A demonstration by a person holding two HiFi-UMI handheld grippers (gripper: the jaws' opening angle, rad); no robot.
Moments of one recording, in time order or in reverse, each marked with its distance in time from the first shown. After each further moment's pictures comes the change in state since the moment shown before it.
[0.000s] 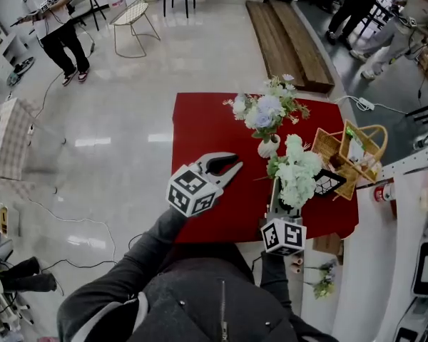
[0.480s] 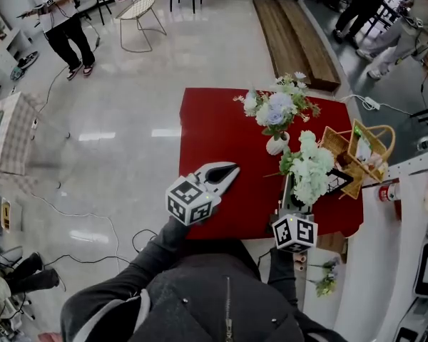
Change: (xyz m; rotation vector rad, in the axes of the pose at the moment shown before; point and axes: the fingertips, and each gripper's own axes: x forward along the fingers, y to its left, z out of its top) left arm -0.036 -0.003 -0.021 -0.111 -0.078 0.019; right arm 0.001 -0.002 0.008 0.011 0.011 -0.017
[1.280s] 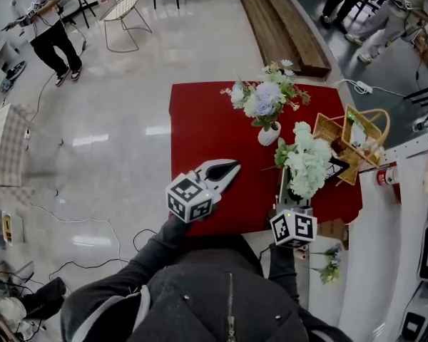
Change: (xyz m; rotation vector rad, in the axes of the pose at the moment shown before) left arm 0.021 -0.016 -0.012 -0.004 0.020 -0.084; right arm -0.008 -0.006 0.003 -0.020 0.002 -0.023
